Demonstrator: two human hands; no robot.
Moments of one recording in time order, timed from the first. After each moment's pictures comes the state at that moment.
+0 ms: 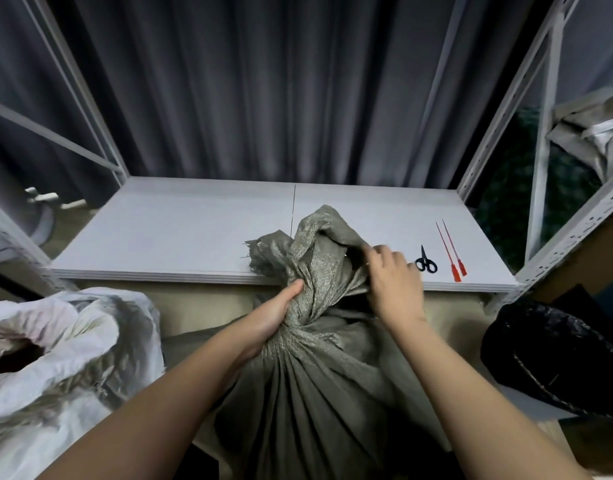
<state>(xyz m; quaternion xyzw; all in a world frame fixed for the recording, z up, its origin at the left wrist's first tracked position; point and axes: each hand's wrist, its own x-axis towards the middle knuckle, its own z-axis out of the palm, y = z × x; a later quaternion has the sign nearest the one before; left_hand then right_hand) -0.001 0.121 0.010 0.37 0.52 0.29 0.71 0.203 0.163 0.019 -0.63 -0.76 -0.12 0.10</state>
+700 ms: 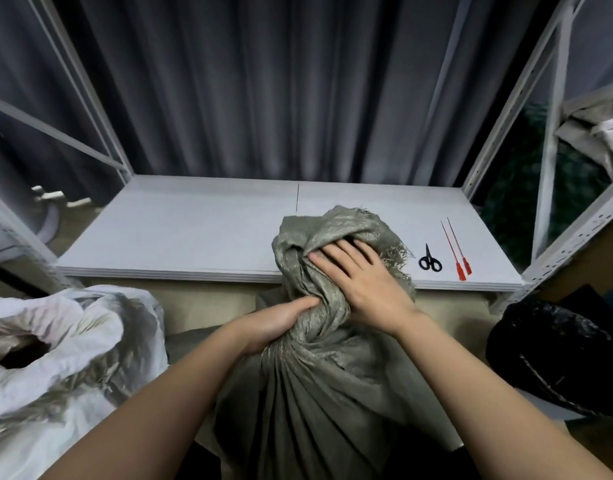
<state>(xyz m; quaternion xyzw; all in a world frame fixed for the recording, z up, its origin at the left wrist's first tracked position) 0.004 0.120 0.012 0.41 0.48 0.28 0.72 0.187 0.159 0.031 -0.36 -0.92 -0.13 0.09</state>
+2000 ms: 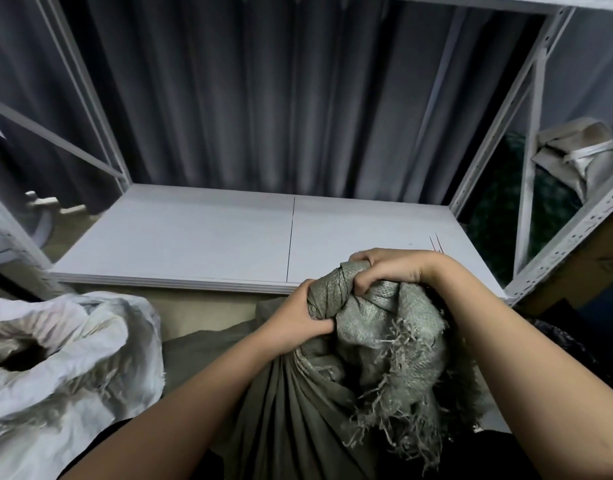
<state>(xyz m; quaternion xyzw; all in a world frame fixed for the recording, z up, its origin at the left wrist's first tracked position) 0.024 0.108 0.034 0.61 0.52 0.38 0.46 0.197 0.180 0.127 -0.48 -0.75 0.46 -0.02</state>
